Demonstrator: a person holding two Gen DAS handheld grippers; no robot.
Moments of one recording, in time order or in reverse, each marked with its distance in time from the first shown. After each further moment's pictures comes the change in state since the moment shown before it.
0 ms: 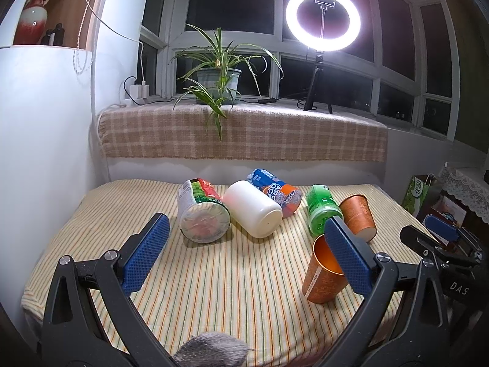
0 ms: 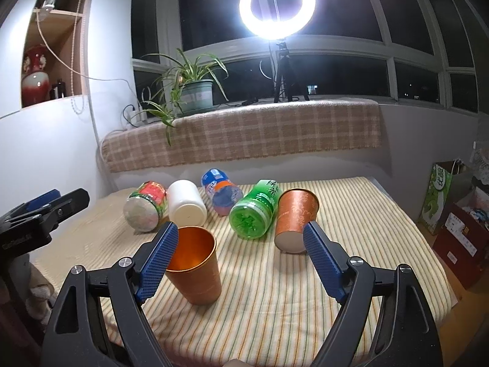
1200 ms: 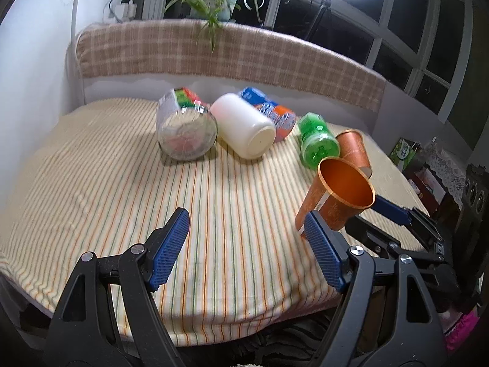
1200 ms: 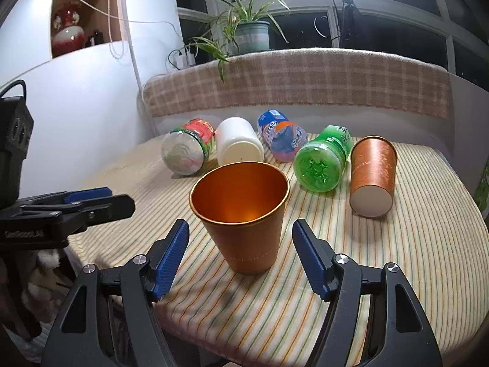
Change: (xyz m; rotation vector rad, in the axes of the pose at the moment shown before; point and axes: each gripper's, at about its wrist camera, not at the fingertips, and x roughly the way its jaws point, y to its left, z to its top) left arm 0.034 0.015 -0.039 -0.090 0.325 -0.116; right arm 0.050 0.027 -0.036 -0.089 0.213 0.242
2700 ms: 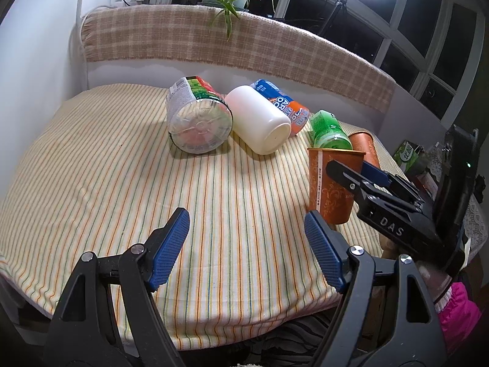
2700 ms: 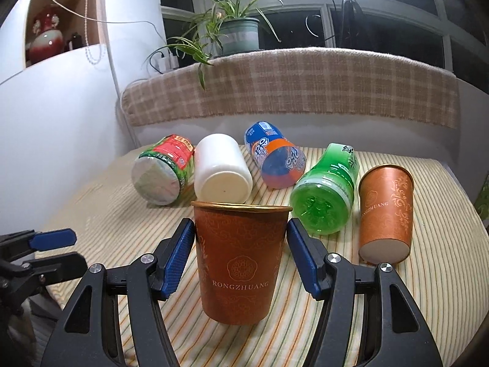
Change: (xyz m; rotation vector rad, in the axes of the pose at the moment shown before) left arm 0.012 0.022 0.007 -0.058 0.071 -0.008; right arm 0.055 -0.003 0.036 -0.002 0.001 -0.055
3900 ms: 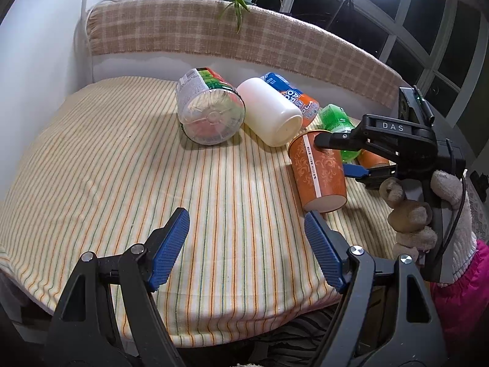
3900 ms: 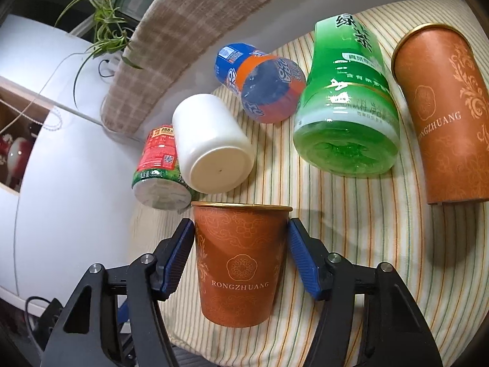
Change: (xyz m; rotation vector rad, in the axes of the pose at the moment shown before) left arm 0.003 0.011 -0.004 -0.002 0.026 0.019; right arm 0.078 -0.060 0.019 0.583 0.425 0.291
